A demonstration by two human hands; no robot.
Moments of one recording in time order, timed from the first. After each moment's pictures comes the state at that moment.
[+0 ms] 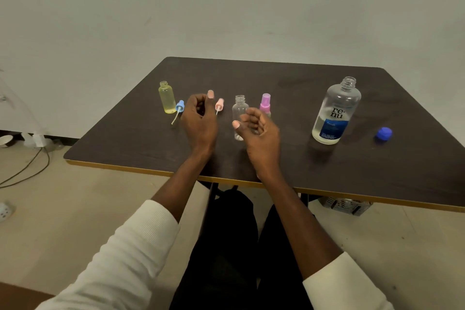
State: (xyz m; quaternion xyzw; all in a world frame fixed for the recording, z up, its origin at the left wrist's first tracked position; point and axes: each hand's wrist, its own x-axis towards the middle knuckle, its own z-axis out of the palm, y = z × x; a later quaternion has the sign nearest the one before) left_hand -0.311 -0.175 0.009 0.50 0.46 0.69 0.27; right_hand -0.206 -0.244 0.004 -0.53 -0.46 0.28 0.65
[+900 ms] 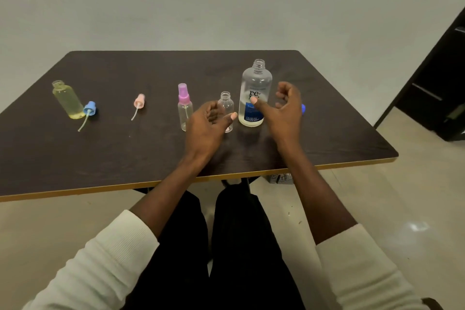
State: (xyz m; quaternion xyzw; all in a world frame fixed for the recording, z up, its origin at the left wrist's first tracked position) left_hand -0.188 -0.236 -0.003 0.67 0.35 0.48 0.45; right_hand -0.031 -0.291 0.018 -0.67 -0.37 0.09 0.64
